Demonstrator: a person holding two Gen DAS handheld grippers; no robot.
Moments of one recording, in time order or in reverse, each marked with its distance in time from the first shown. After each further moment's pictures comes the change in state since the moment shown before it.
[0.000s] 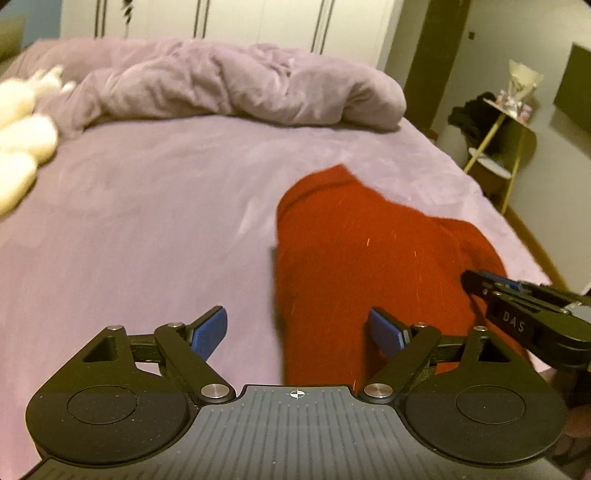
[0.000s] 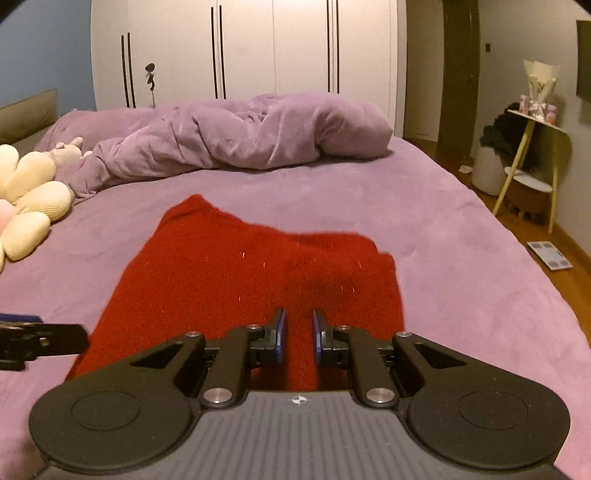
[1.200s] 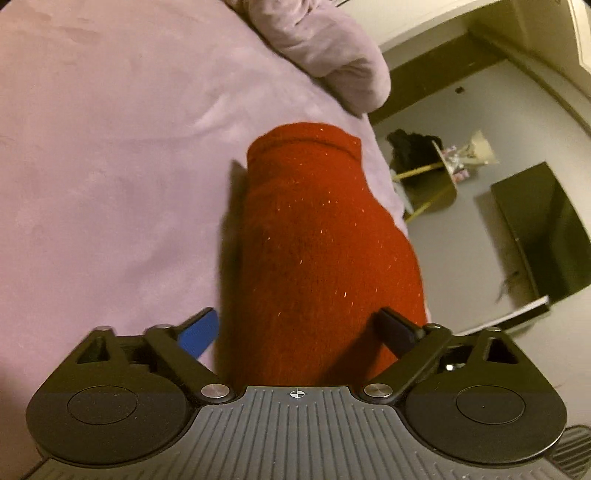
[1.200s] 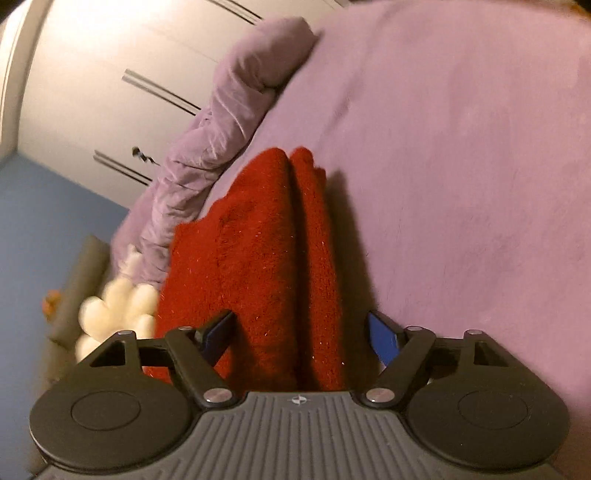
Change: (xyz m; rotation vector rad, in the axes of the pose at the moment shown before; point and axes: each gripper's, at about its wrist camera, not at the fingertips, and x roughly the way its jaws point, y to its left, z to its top) left arm 0.073 0.085 -0.033 -0.482 0.193 -0.542; right arm 0.033 -0.160 -0.094 0.807 0.227 0.512
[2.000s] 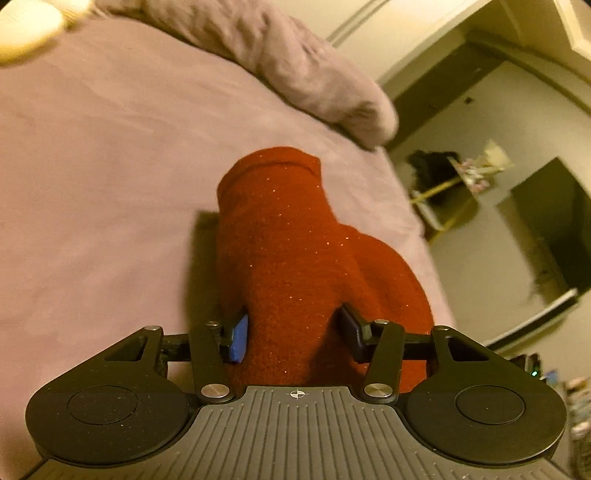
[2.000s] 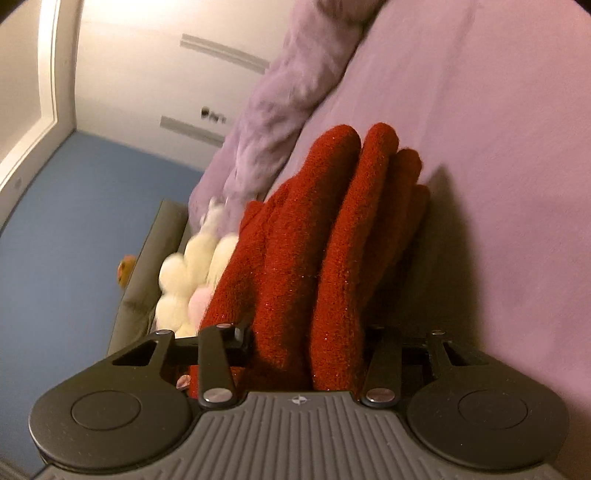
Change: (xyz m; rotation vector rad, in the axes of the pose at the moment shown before) left arm -0.120 -0.012 -0.032 0.117 -0.139 0.186; right arm 0.057 0.083 -0.076 -0.032 0.197 0.233
